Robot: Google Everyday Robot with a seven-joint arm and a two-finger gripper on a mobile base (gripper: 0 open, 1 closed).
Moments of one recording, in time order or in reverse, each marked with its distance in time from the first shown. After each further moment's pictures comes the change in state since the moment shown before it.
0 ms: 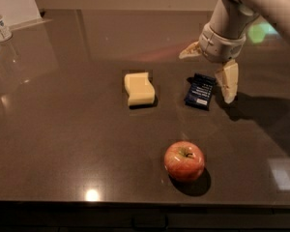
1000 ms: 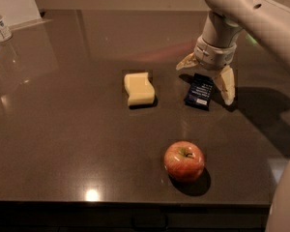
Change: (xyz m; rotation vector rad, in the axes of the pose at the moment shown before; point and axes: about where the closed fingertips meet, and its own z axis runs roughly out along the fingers) arm 0.016 -0.007 0.043 -0.088 0.007 -0.131
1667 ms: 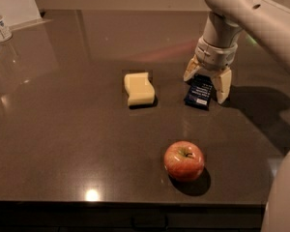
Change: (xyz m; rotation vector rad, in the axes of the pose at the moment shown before) arm 0.003 0.003 0.004 -0.026 0.001 -0.008
